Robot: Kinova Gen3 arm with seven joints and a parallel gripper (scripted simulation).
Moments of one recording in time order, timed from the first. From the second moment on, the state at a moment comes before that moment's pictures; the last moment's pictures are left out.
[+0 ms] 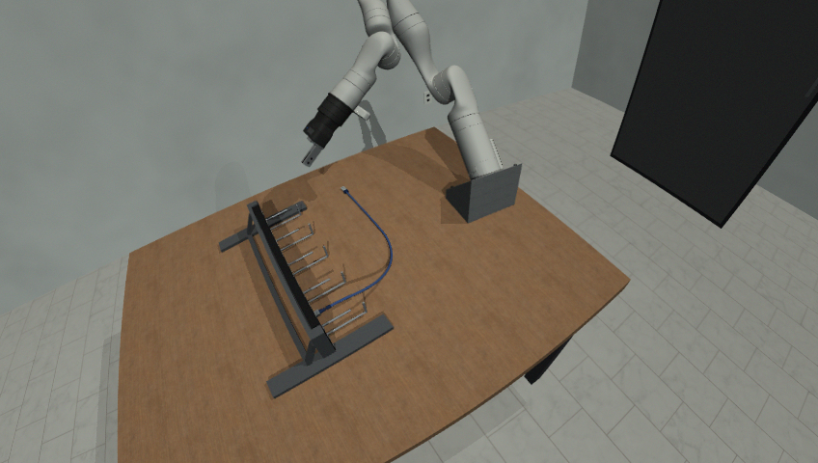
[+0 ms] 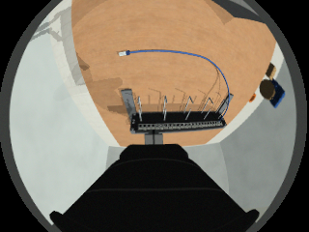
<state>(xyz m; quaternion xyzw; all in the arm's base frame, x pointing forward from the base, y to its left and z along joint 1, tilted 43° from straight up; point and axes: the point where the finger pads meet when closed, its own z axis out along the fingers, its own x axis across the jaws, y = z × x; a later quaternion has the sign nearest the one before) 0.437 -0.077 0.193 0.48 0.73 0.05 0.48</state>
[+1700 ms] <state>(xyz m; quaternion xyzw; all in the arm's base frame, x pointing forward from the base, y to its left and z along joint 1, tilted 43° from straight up) 0.459 -0.104 0.217 0.76 0.39 0.22 0.48</state>
